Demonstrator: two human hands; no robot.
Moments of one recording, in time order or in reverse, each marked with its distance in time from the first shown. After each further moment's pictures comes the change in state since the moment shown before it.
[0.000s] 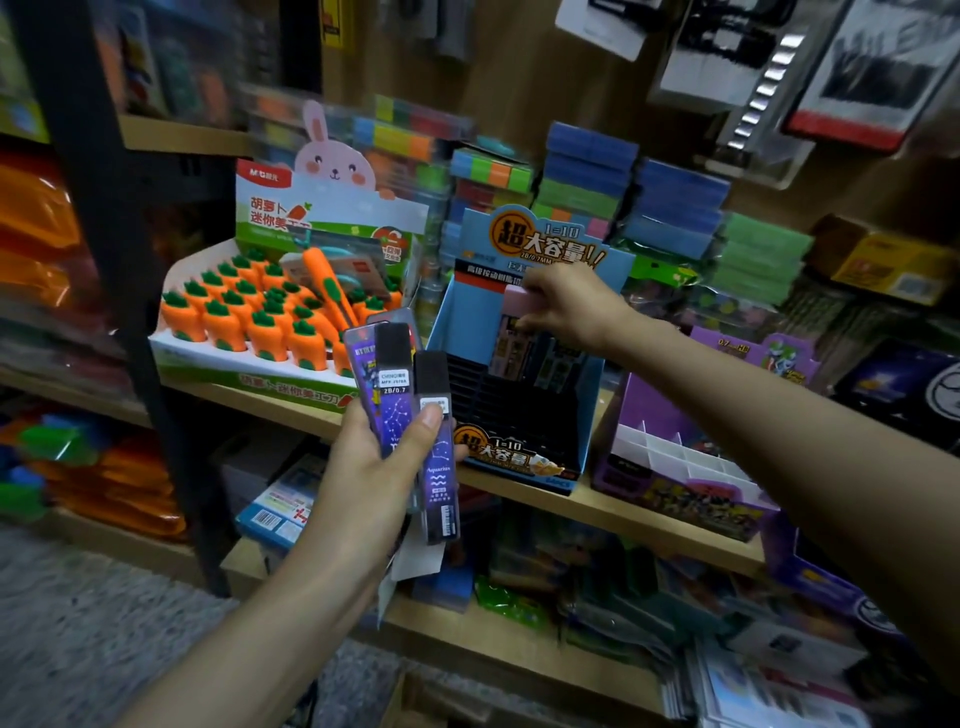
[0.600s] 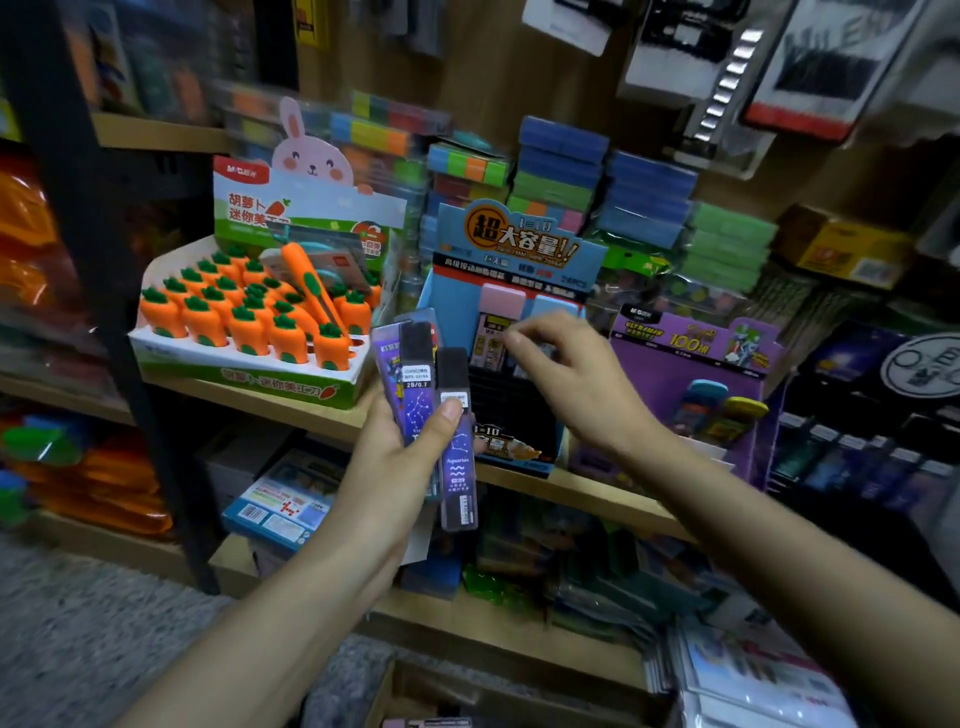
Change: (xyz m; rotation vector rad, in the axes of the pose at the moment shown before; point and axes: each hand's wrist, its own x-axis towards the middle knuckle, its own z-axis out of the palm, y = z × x) left_hand -0.003 -0.009 0.024 -0.050 -0.069 -0.036; right_hand -0.098 -0.040 0.009 0.500 0.245 0.142
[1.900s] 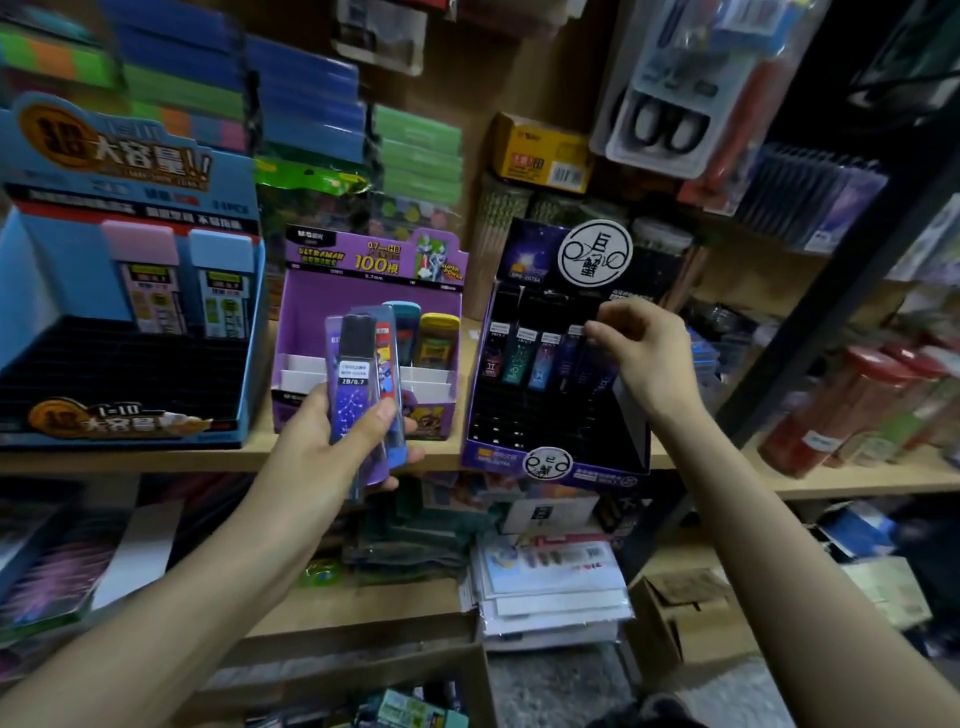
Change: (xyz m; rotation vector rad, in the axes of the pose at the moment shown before) left_hand -0.023 -0.072 0.151 0.131 -0.333 -0.126; right_hand -0.133 0.194 -0.187 -0.031 0.539 0.437
